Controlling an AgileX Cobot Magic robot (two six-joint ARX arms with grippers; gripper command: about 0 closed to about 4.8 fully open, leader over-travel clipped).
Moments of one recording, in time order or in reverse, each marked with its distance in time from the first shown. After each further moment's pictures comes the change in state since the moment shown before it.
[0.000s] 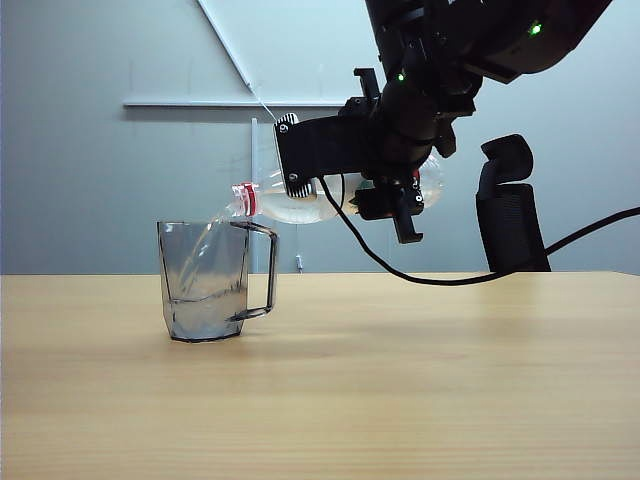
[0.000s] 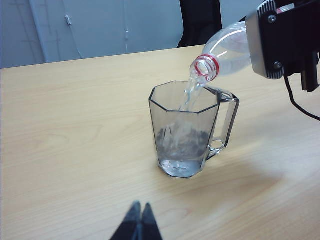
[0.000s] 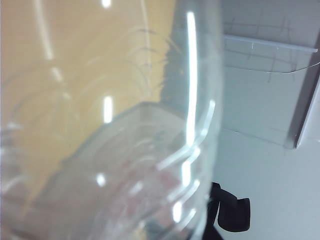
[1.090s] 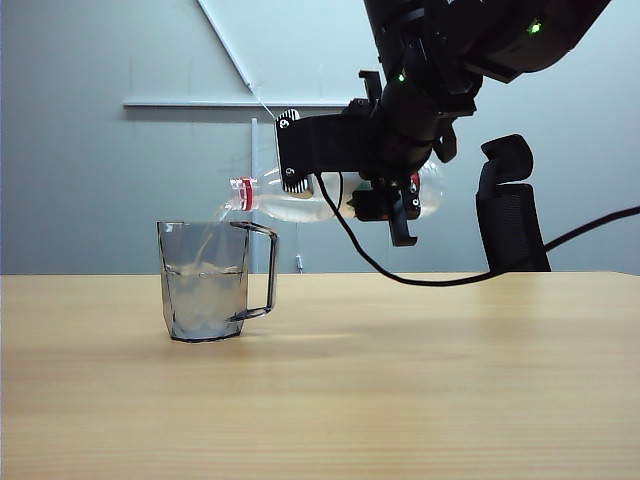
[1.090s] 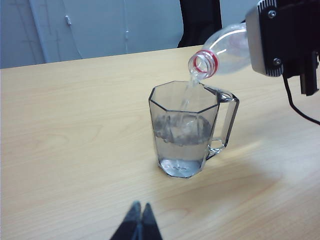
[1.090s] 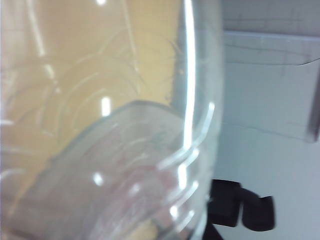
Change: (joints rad) left arm 0.000 0.000 0.000 0.000 0.000 0.000; right arm 0.000 0.000 0.002 -0.035 -0.009 0.099
